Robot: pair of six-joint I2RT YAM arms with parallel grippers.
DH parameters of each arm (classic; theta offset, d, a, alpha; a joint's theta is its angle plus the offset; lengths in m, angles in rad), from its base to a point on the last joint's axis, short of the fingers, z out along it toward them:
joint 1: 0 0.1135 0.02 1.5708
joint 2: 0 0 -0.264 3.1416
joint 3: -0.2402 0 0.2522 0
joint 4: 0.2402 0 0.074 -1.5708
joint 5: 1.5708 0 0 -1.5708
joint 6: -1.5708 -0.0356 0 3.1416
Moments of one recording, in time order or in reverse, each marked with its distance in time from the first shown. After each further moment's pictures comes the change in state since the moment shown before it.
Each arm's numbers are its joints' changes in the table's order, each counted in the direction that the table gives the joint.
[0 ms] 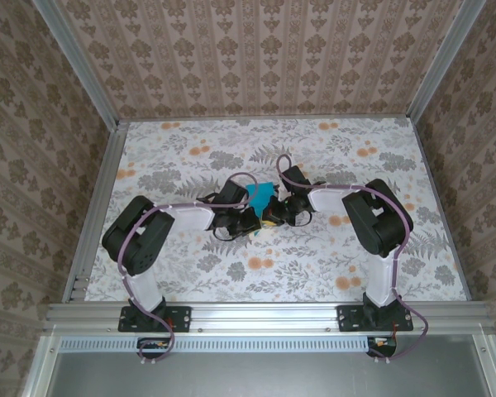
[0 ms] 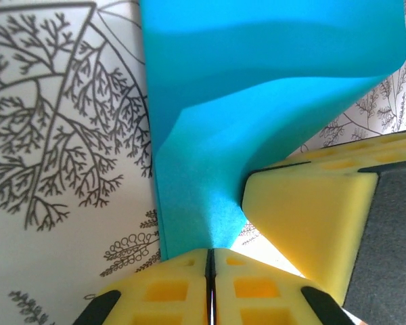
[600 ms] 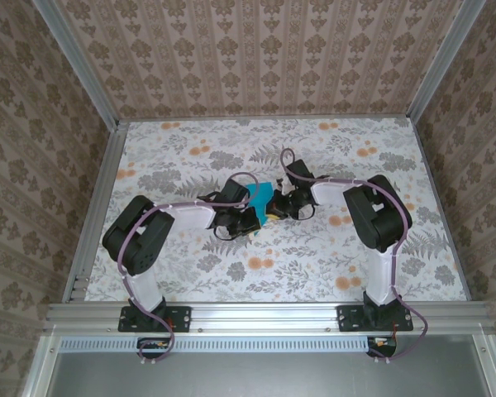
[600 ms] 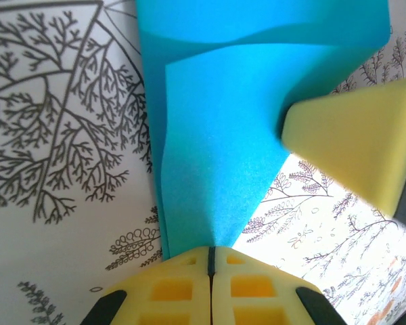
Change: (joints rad) left arm -0.002 -0.002 -0.021 0.051 -0.016 -0.013; right arm -0.071 -0.043 -0.069 0.044 -0.016 0.077
